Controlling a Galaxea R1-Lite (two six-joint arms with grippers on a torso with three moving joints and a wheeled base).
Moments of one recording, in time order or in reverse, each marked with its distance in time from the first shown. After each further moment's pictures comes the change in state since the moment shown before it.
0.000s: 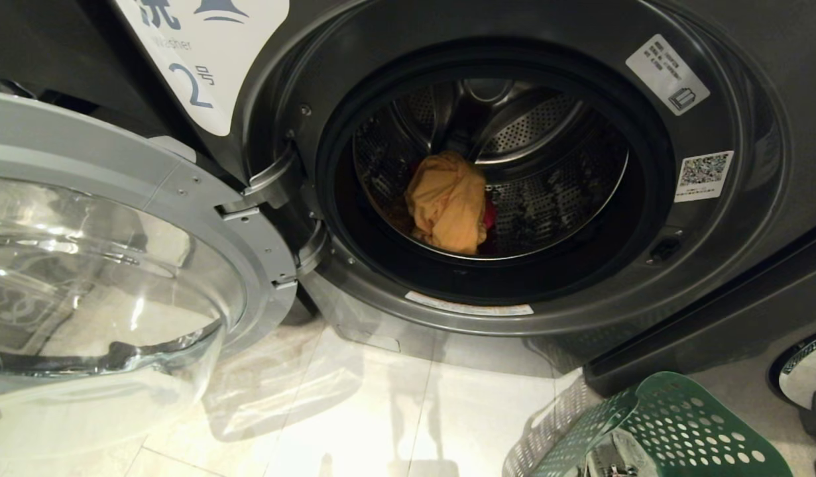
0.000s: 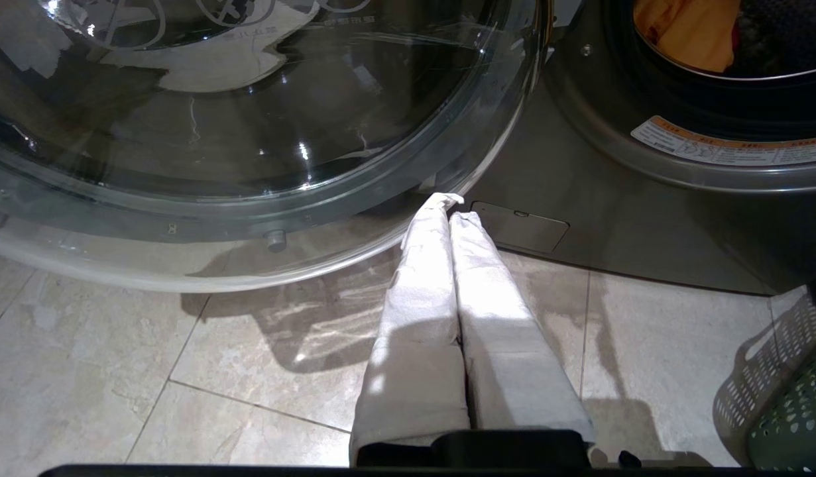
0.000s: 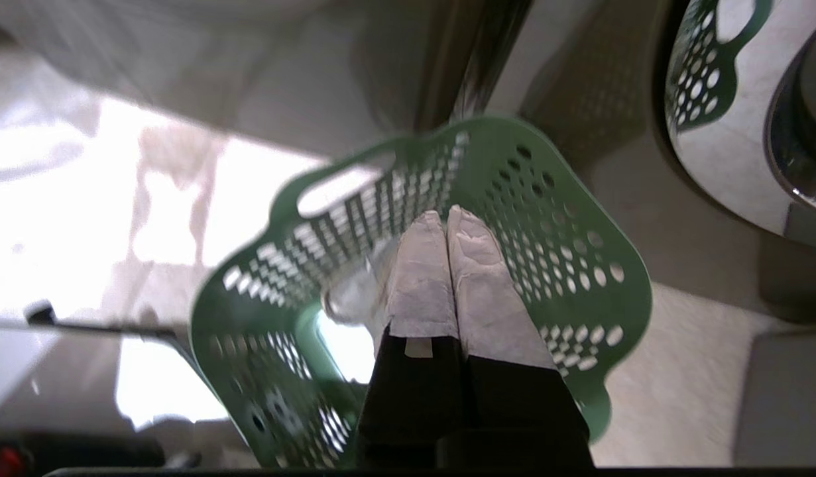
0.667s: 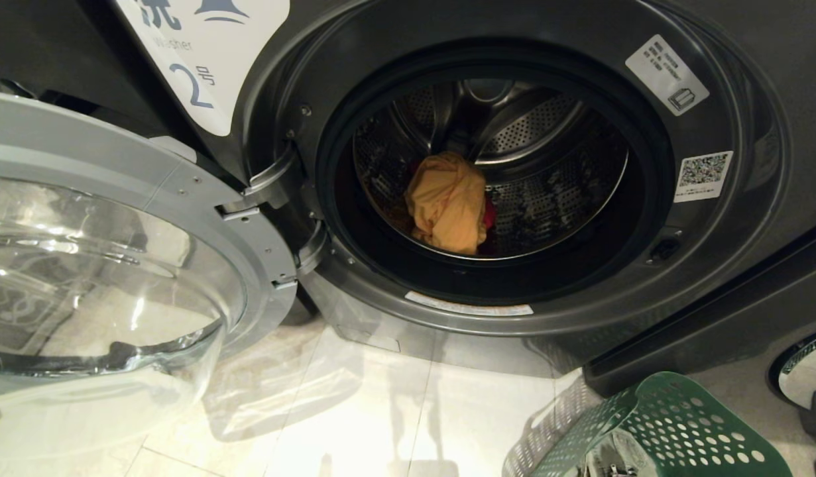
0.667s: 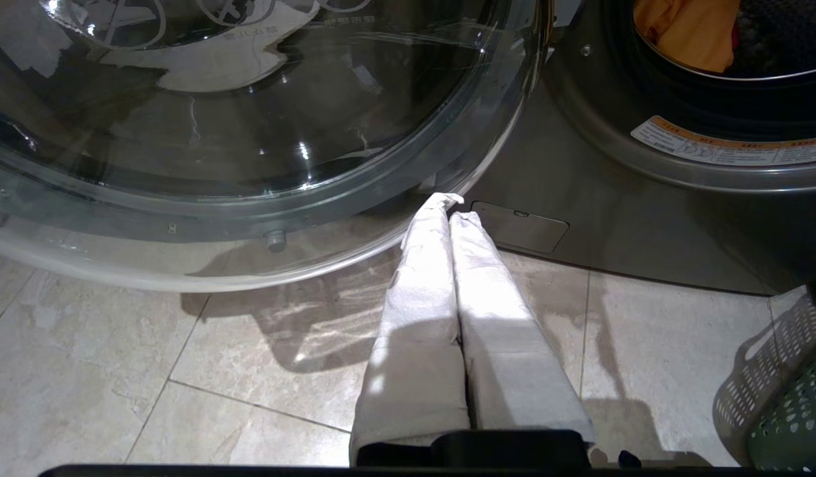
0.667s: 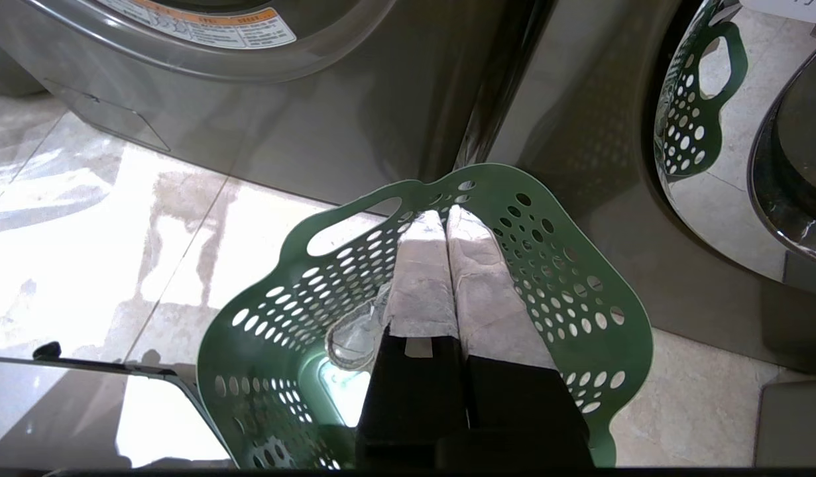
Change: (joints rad) left arm 0.000 0.000 0.000 0.001 0.000 0.000; right arm 0.010 -0.098 0.009 -0.004 0.012 -0.002
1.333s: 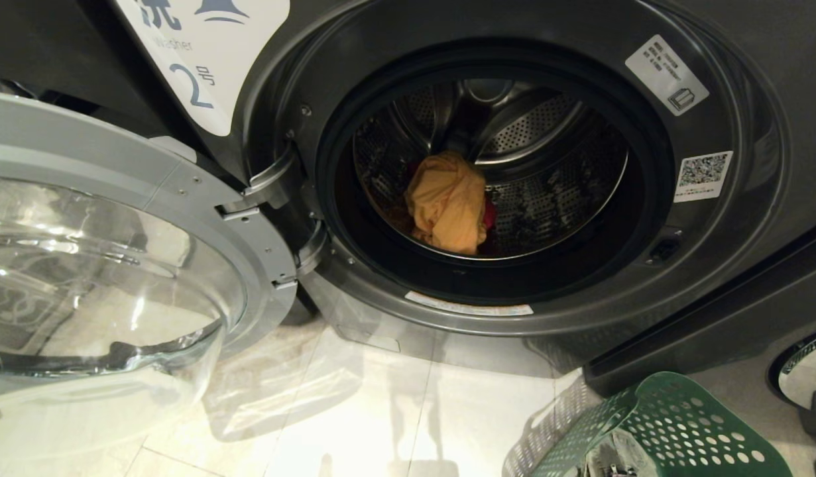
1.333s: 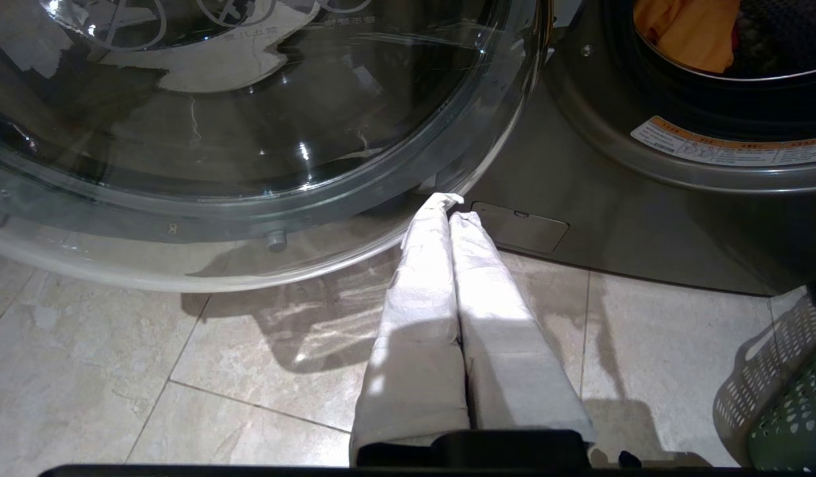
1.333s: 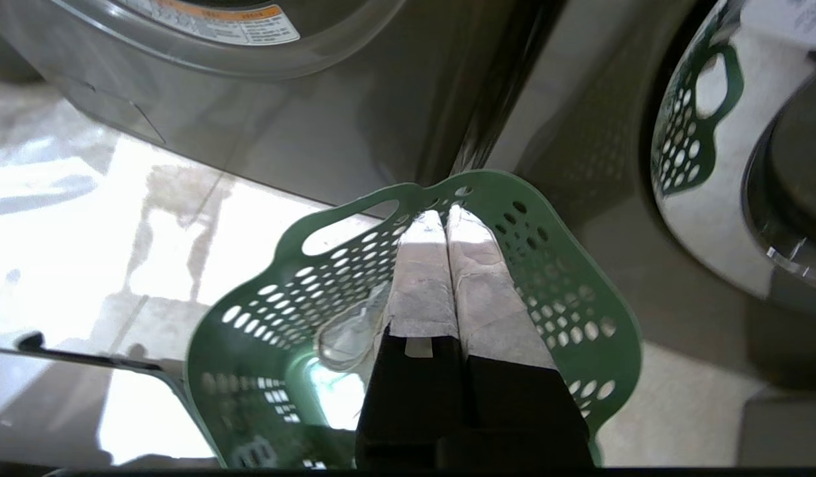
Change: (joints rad) left arm 0.001 0.000 0.000 0.000 0.000 0.000; right arm 0.000 -0.001 0.006 -0.016 0.010 -0.050
